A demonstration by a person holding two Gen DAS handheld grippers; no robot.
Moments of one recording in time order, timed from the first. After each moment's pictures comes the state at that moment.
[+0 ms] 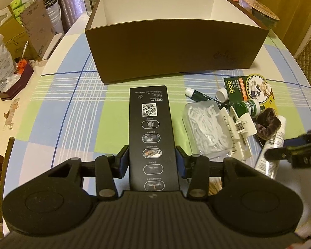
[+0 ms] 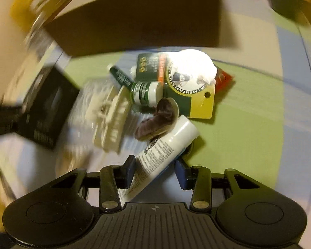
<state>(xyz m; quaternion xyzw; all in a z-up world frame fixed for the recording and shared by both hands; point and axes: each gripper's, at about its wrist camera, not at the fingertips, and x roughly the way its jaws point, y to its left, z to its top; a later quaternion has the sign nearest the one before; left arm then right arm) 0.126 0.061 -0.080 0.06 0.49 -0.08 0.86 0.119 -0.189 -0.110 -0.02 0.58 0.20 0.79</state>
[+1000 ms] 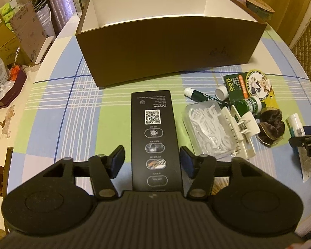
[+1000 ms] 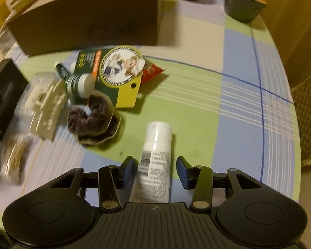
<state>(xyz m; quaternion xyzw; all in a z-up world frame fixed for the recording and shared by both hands) 0.143 0.062 -0.083 0.08 0.50 -0.11 0.85 0.096 -0.226 -0.121 -0.04 0.54 0.06 0.84</state>
